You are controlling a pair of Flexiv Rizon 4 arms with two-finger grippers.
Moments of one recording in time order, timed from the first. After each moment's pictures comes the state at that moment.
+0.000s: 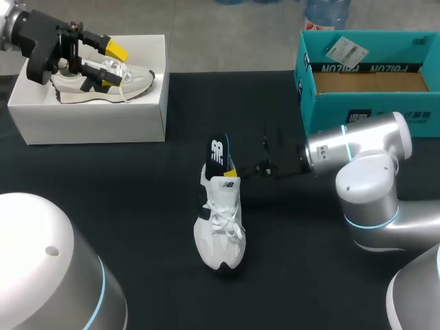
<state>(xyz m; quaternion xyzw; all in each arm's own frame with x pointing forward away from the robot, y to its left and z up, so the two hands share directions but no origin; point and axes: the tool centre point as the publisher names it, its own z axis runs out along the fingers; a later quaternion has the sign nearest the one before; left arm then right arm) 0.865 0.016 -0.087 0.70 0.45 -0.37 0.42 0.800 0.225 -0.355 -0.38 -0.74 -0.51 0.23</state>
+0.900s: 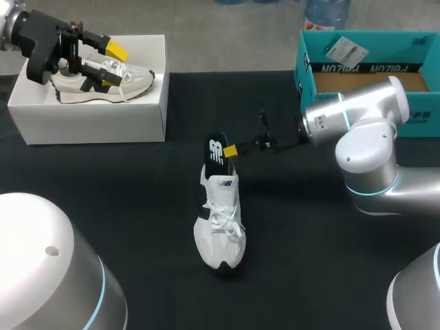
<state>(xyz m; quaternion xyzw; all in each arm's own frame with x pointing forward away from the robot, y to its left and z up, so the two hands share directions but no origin) 0.865 0.016 -0.087 0.70 0.45 -0.37 0.42 0.847 0.223 -0.325 -0.35 -0.77 -0.50 0.21</state>
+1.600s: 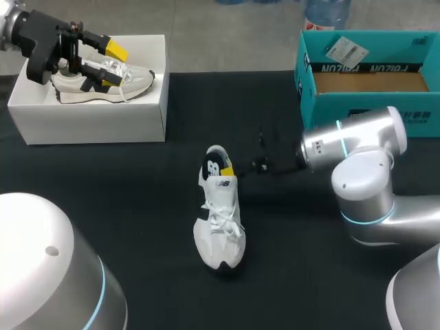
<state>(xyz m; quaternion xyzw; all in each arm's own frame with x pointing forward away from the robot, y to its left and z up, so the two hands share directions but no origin) 0.865 0.016 -0.087 0.70 0.45 -0.37 0.42 0.805 0.232 -0.354 -0.39 -0.74 -0.50 0.24</state>
